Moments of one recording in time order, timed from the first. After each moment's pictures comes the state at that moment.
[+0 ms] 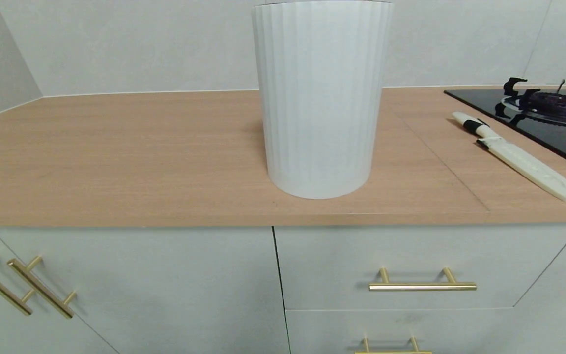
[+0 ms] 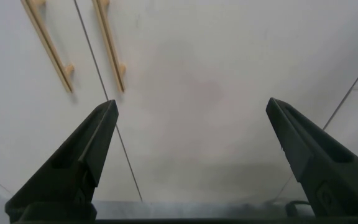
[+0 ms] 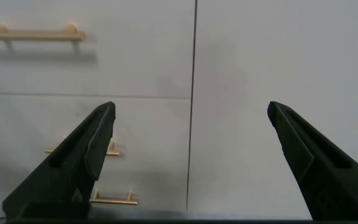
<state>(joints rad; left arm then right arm) 0.00 0.00 0.00 0.00 0.01 0.00 0.01 0.00 0.00 0.00 0.03 -0.02</state>
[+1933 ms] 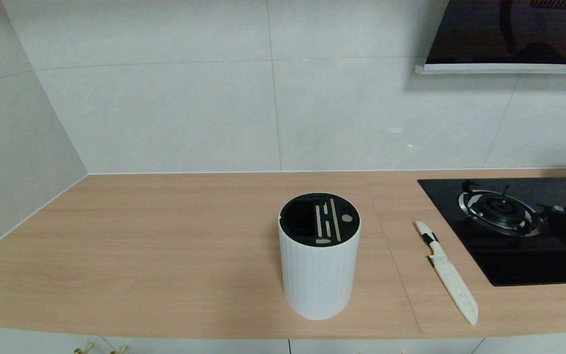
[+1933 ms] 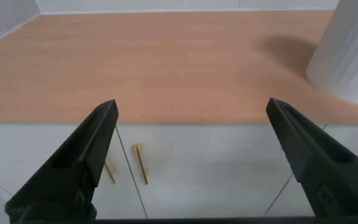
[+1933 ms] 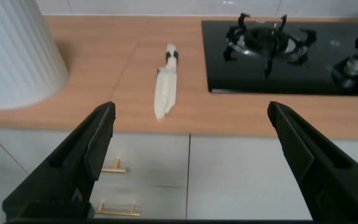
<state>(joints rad) 0.00 0.00 0.00 0.00 0.01 0.00 0.01 0.00 0.00 0.00 0.03 -0.02</state>
